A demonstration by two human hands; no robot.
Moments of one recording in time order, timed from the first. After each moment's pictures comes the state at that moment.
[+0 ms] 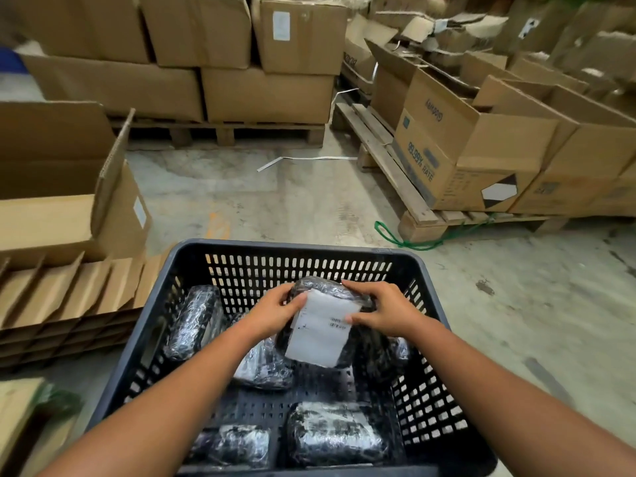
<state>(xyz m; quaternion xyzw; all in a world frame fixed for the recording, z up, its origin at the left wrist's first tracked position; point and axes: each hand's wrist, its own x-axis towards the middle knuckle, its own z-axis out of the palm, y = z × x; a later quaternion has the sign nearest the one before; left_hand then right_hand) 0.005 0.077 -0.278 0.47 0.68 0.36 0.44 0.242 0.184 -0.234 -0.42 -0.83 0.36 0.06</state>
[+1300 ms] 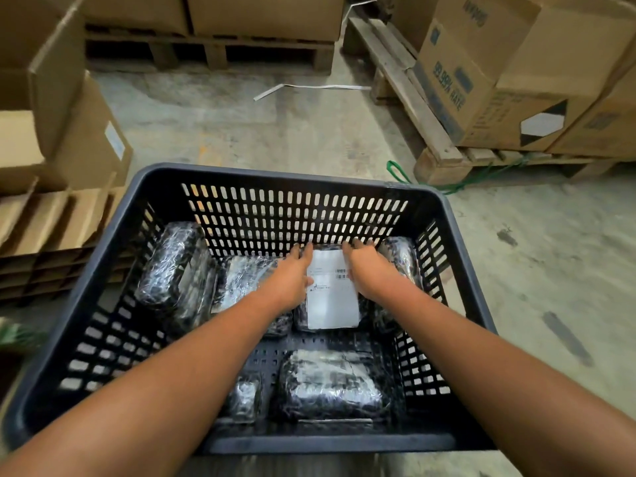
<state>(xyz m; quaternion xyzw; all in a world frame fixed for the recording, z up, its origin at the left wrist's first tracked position) 0.052 0.094 -0.358 0.54 0.76 0.15 0.33 0.205 0.191 -0.330 -0.43 -0.89 0.08 -0.13</state>
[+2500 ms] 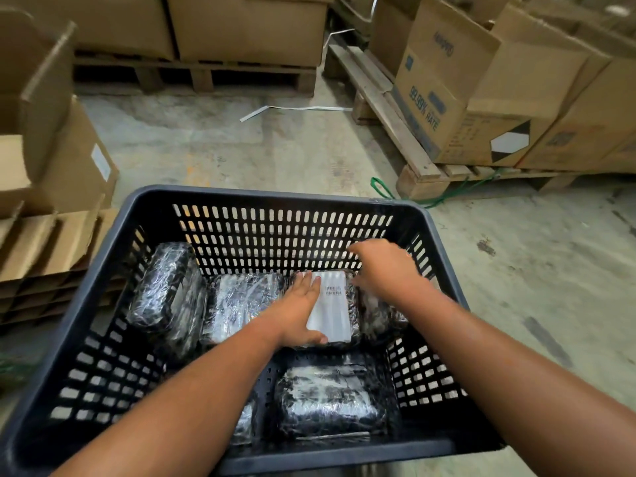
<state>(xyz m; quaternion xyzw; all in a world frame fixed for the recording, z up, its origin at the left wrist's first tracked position) 0.063 0.082 -0.375 0.70 0.65 0.03 0.29 0.216 0.174 -0.245 -0.48 -0.87 0.05 -0.09</state>
